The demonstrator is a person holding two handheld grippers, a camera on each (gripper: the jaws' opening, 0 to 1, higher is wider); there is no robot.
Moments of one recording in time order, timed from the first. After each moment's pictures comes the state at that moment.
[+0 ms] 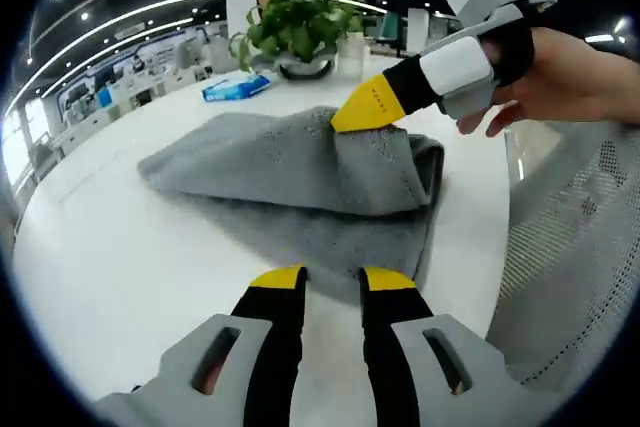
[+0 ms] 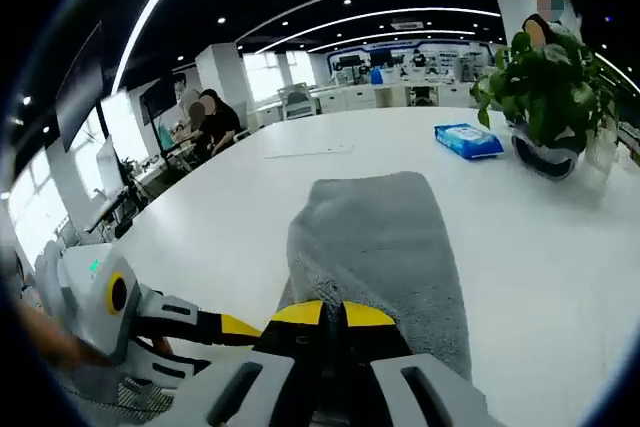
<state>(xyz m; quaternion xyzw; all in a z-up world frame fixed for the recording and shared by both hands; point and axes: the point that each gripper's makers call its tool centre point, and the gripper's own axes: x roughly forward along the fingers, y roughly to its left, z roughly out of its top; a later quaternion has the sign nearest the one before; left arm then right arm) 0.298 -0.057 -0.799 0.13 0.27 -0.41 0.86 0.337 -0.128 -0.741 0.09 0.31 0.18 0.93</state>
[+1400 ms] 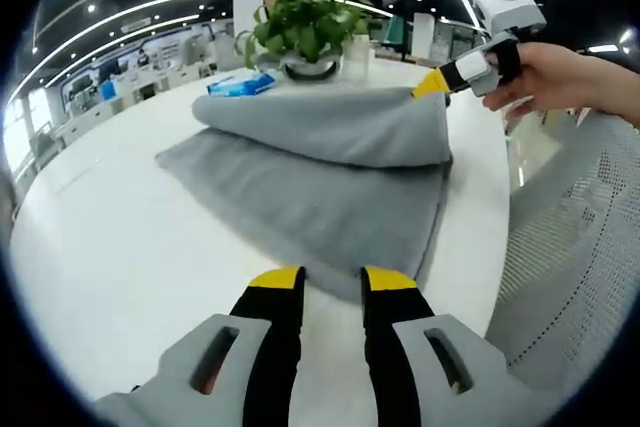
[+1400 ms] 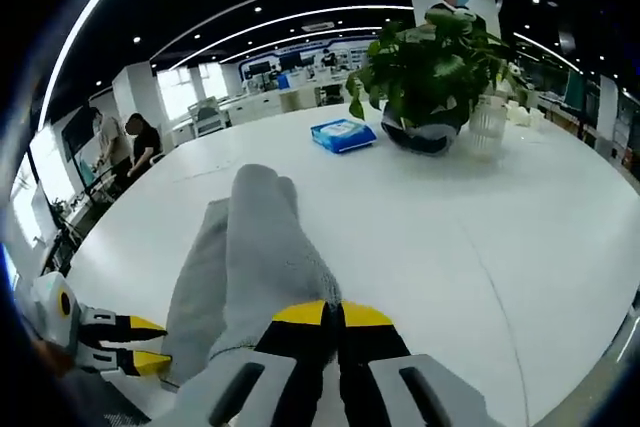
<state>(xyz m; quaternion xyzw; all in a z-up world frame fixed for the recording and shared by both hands) 0.297 -0.054 -0.801 0.11 0.28 -0.40 0.87 0.325 -0.259 -0.743 0.07 0.33 0.02 0.94</state>
